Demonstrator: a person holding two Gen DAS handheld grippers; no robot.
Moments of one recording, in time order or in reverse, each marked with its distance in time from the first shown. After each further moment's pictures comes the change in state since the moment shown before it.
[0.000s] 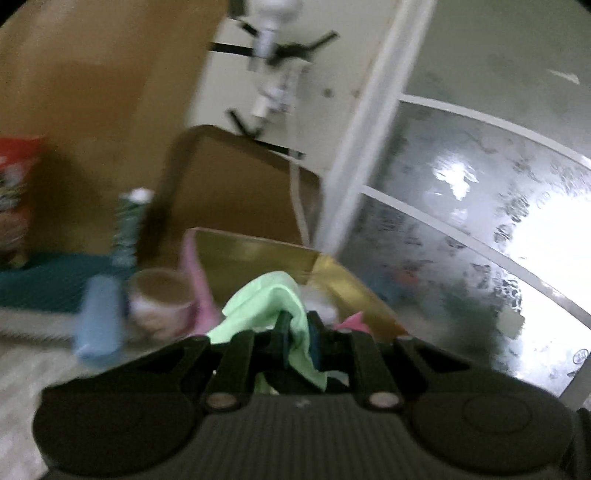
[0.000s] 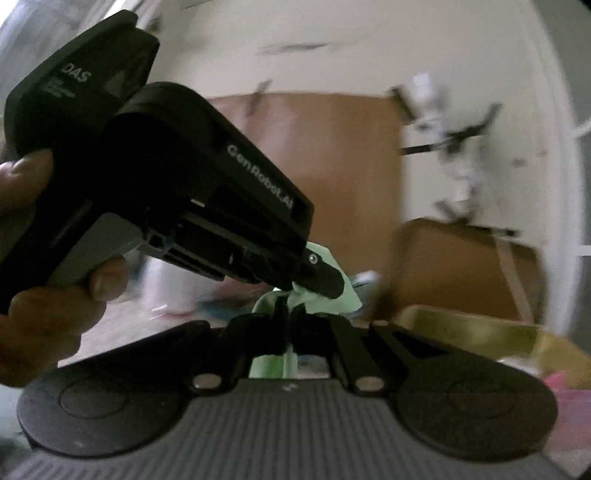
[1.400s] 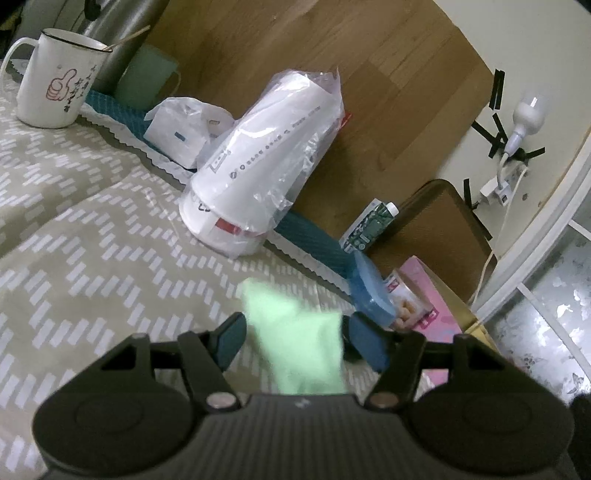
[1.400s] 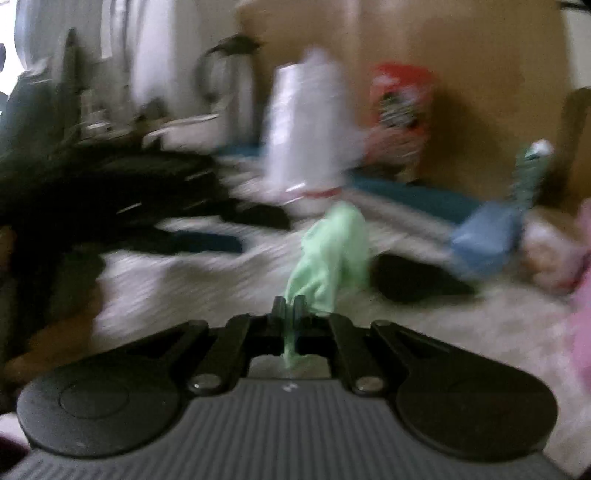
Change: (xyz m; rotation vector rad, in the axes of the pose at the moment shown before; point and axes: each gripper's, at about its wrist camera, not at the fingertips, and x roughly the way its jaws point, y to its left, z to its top) left arm -0.137 0.183 -0.108 -0.501 -0.166 0.375; right arm 0.093 0.108 -0.023 0.048 0.540 0.550
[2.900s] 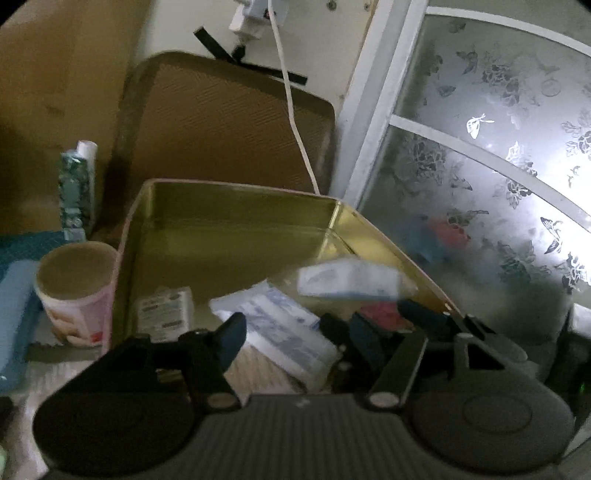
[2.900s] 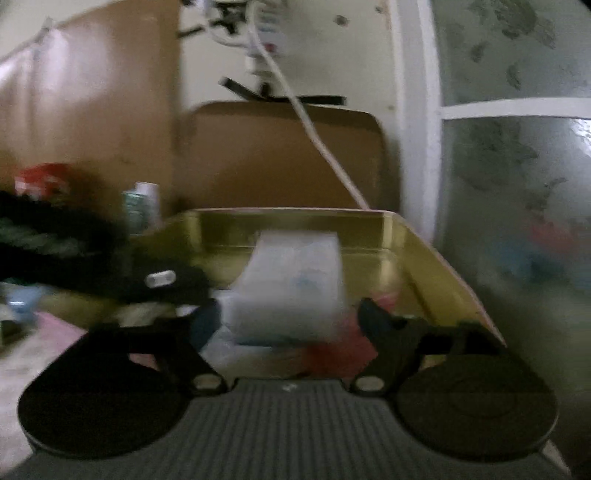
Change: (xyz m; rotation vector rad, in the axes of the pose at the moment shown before) left arm 0.179 -0.296 -0.069 0.566 0.262 -0.195; right arm -0.151 -0.236 -0.055 0.348 -0.254 -0.852
